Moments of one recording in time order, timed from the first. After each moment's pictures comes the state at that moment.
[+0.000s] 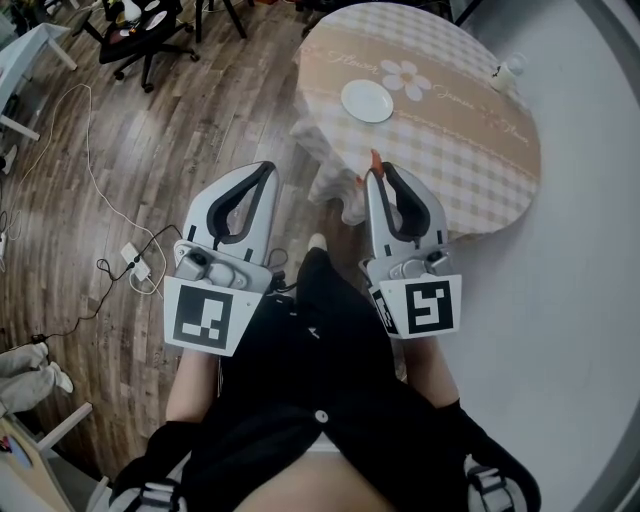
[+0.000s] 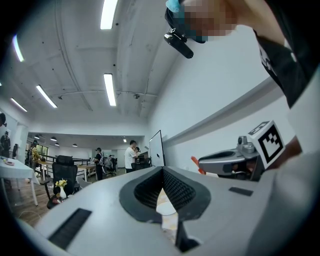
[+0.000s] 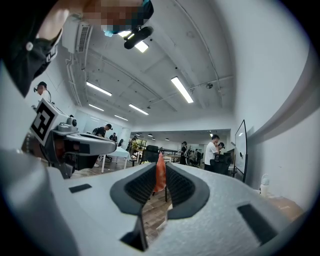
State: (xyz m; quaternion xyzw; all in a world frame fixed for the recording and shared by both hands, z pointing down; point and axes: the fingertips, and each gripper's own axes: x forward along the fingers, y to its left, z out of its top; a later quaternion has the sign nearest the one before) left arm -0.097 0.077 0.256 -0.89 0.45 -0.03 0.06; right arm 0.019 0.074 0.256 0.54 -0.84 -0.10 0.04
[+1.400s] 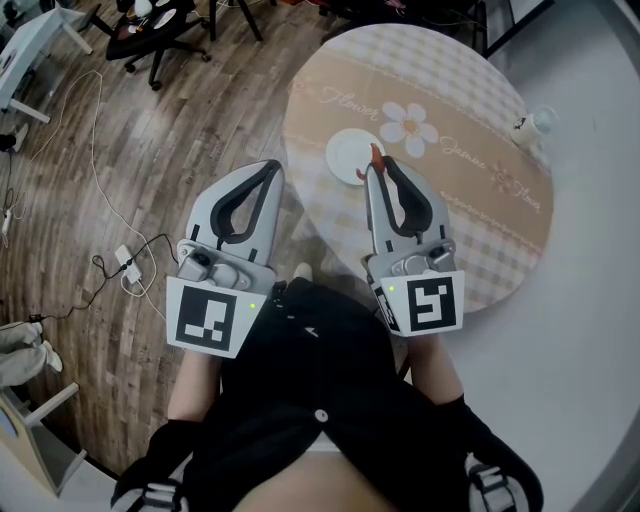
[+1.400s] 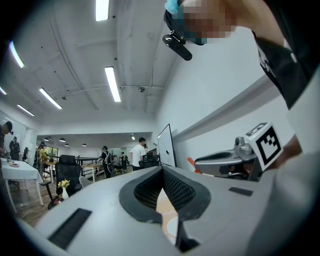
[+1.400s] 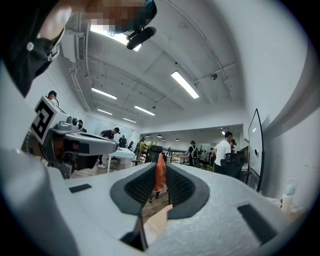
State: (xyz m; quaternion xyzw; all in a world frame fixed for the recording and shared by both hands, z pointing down) left arm -0.002 -0.109 0.259 -0.87 0.50 -0.05 0.06; right arm 0.103 -0.130 0.262 0.48 -0.87 -0.09 0.03
